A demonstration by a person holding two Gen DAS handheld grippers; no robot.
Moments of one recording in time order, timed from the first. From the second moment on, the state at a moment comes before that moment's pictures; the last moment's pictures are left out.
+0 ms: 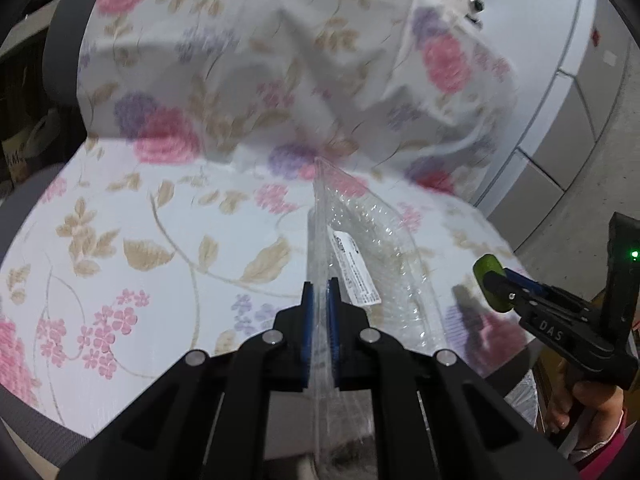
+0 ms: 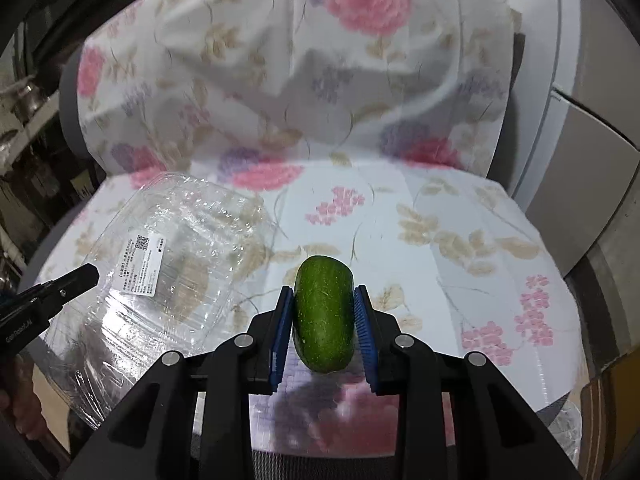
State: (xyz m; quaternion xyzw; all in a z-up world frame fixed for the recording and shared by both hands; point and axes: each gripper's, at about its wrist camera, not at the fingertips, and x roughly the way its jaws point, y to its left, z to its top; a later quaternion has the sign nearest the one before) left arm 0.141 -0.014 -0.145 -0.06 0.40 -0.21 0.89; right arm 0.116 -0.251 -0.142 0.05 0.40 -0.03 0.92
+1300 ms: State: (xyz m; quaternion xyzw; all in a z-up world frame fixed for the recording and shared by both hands) left arm 0.094 -0.013 -0.095 -0.07 0.33 -0.19 0.92; right arm 0.046 -0.267 -0.085 0.08 0.33 0.00 0.94
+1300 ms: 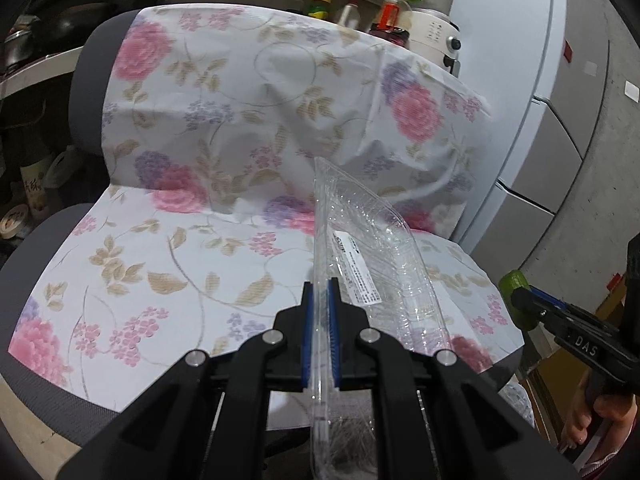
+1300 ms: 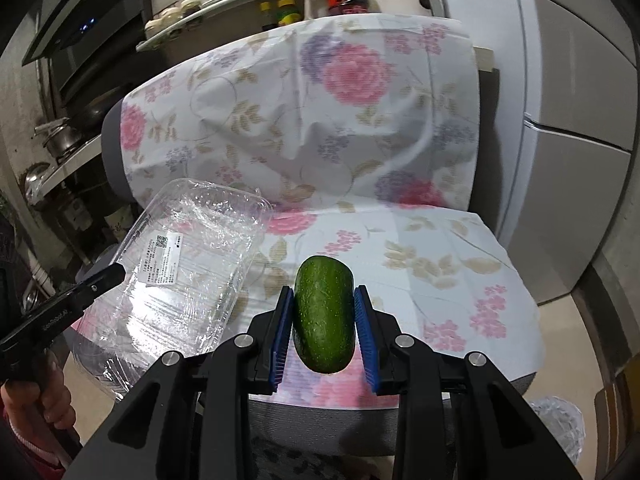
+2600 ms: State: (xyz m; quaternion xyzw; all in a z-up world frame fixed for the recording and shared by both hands) left arm -0.049 -0.372 -0.191 0.13 0.42 -0.48 0.76; right arm -0.205 -0.514 -0.171 0.25 0.32 -0.28 0.87
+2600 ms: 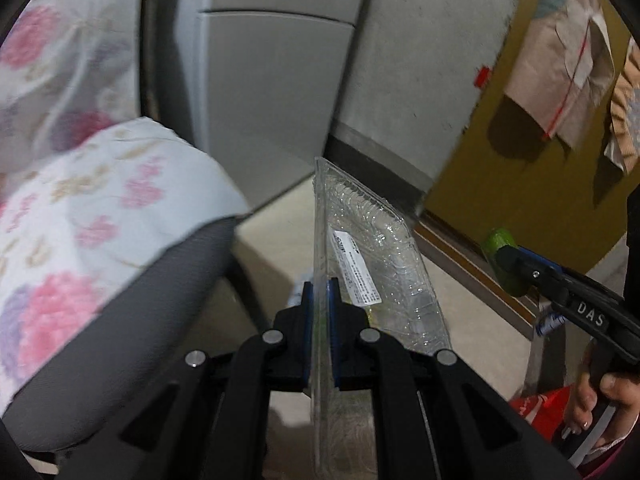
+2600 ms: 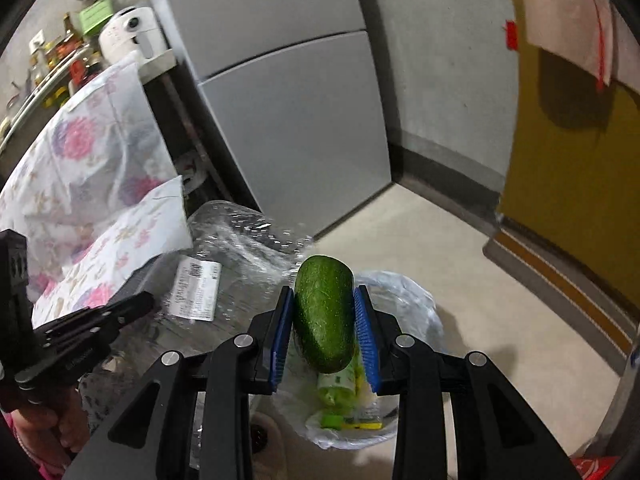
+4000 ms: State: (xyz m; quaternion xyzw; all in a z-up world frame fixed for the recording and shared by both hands) left arm -0.049 -0.242 -0.075 0.19 0.37 -0.37 0.83; right arm -0.181 -0.372 -0.051 0.10 0.38 -0.23 0.89
